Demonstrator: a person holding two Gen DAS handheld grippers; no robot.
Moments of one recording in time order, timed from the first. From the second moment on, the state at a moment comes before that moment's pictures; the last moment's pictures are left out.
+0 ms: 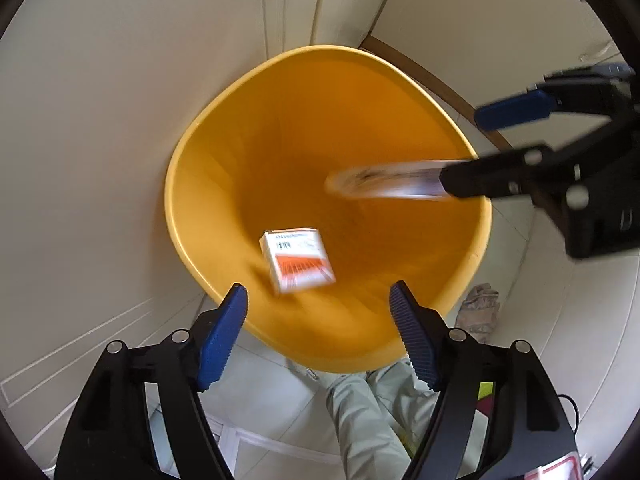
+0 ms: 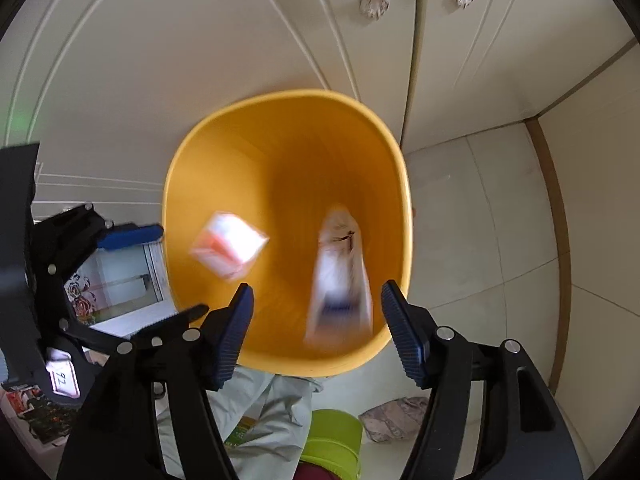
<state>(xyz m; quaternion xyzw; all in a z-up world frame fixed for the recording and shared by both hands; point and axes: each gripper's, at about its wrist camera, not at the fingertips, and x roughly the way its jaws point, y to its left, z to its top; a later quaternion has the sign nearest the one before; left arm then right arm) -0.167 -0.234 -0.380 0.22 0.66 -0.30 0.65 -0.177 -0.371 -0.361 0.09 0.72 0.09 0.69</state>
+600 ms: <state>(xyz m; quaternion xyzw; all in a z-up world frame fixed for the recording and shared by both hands) -0.180 -0.227 -0.325 0.21 0.64 -0.30 0.67 -0.196 -0.370 -0.306 0.10 0.68 0.09 0.72</state>
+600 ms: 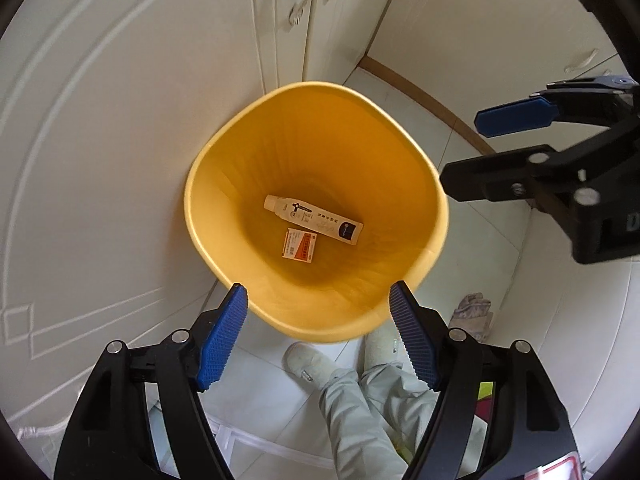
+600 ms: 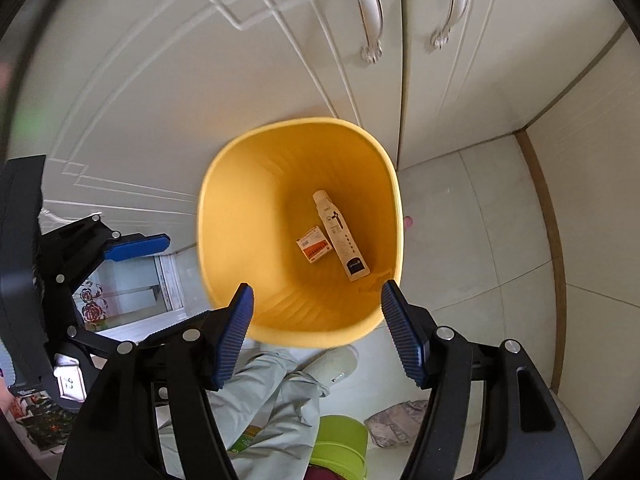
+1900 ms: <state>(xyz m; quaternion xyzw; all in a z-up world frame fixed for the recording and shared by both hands) -0.152 -0.138 -0.066 0.07 0.50 -0.16 0.85 -0.236 -0.375 -0.051 0.09 0.48 0.03 0.87</state>
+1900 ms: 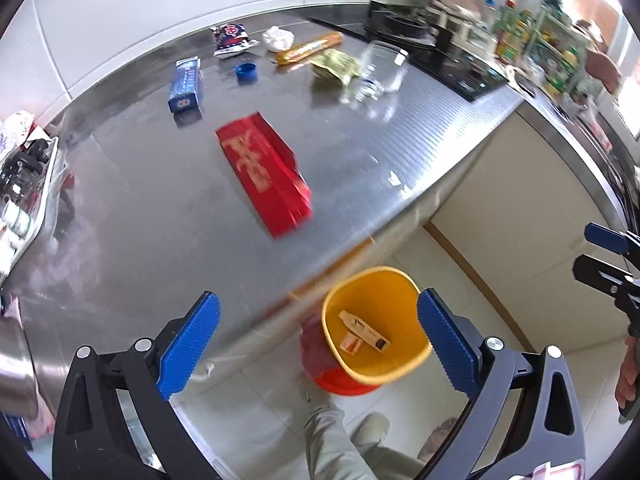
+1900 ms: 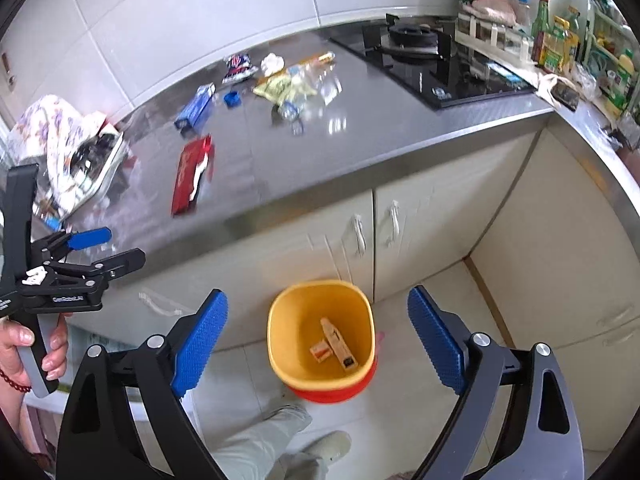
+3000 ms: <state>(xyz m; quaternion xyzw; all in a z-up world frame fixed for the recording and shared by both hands) -0.010 -0.145 -0.112 0.11 0.51 -0.18 0.83 0.016 -0.356 -0.093 0.15 0.49 -0.06 0.86</state>
